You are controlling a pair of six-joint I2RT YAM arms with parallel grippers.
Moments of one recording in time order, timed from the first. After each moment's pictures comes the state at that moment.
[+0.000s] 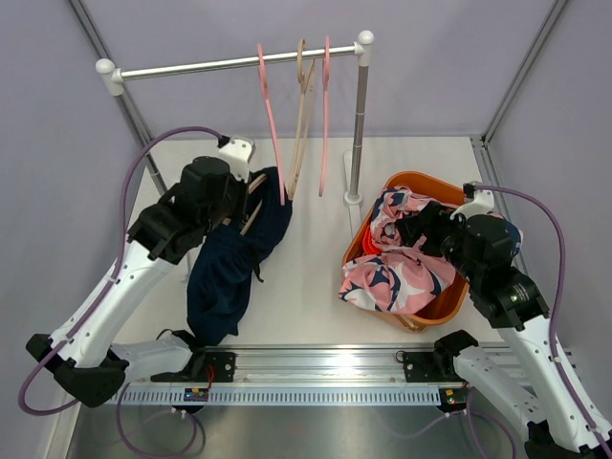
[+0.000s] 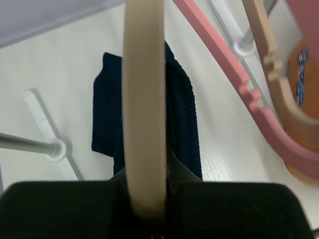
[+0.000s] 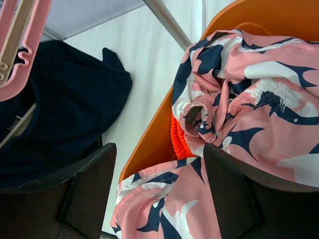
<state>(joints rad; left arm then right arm) -0.61 1.15 1.45 -0.78 -0.28 -0.08 0.40 0.68 0.94 -0.59 0.07 0.58</state>
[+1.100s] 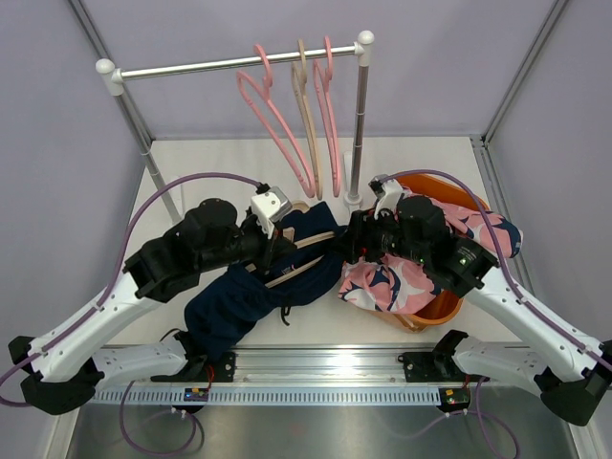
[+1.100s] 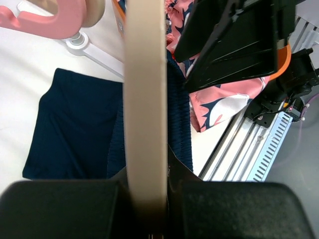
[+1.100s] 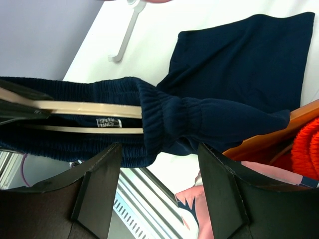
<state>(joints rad) -0.93 0.97 1.24 -0.68 0.11 -0.09 0.77 0.98 1.06 -0.48 -0.15 0.51</state>
